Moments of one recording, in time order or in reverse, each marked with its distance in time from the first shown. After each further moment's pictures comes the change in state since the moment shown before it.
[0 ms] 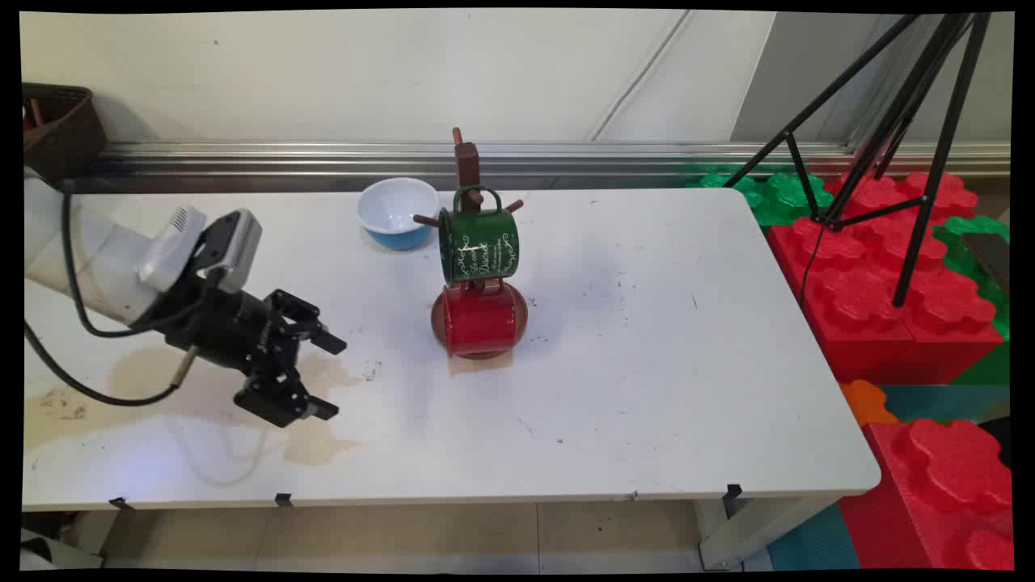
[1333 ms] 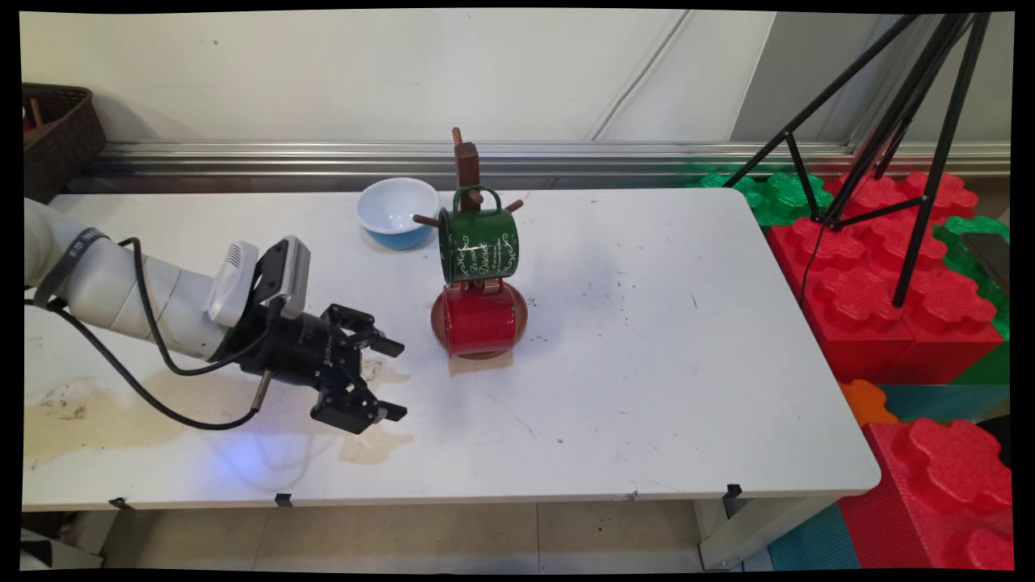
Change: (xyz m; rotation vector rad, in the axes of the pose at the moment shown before) arm 0.000 0.013 0.060 0.052 0.168 -0.010
